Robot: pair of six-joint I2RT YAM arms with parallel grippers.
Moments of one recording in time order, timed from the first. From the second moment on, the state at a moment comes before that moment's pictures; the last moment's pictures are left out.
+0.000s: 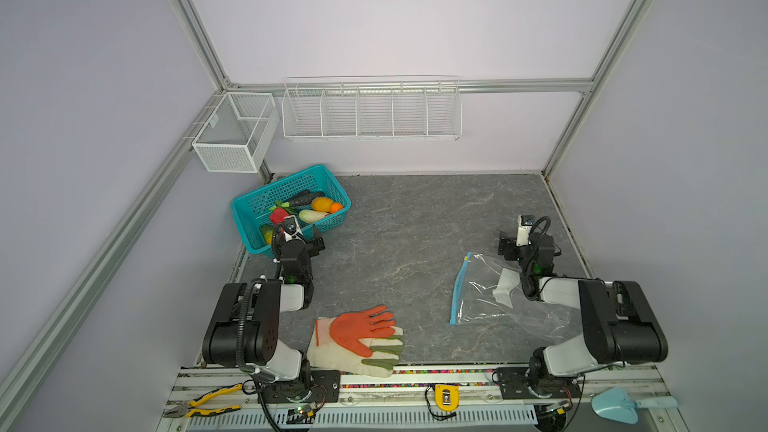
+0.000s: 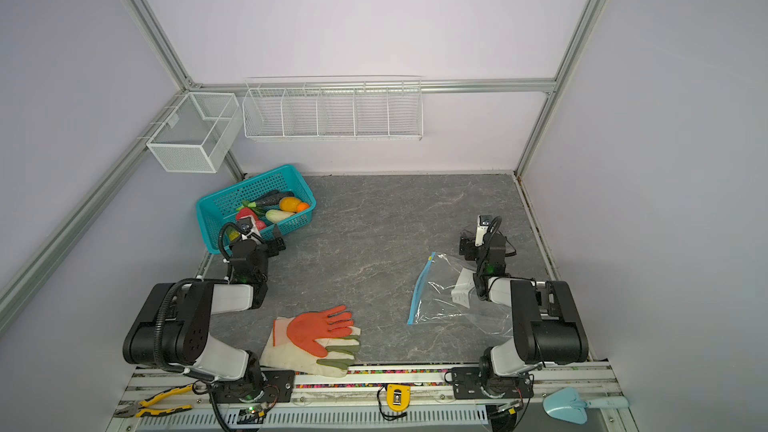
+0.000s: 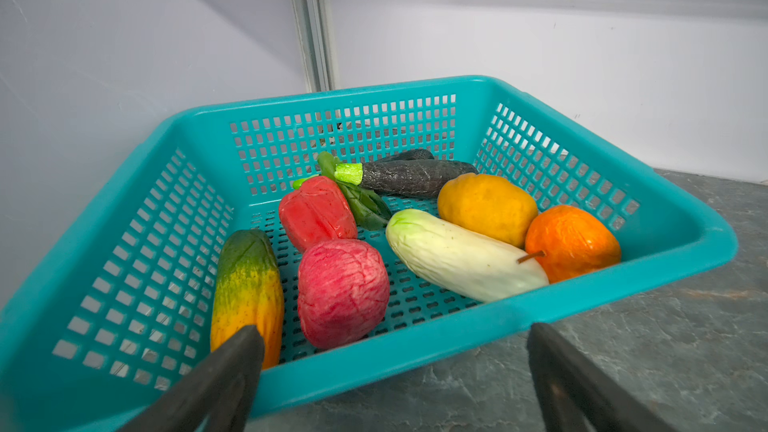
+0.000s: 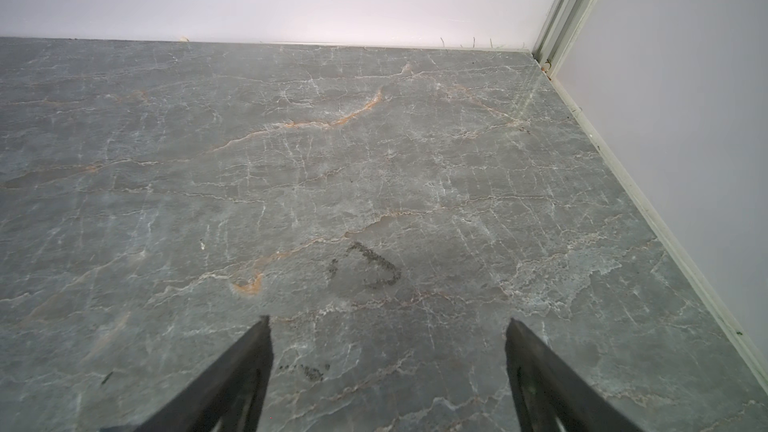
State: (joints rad) left arm -0.05 1.53 0.38 0.95 -0.26 -0.06; right arm 0.00 1.51 0.44 0.65 0.04 -0.02
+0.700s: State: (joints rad) left arm -0.09 1.28 0.69 0.36 -0.29 -0.13; right arm 0.07 1.18 0.62 0.22 0.15 0.07
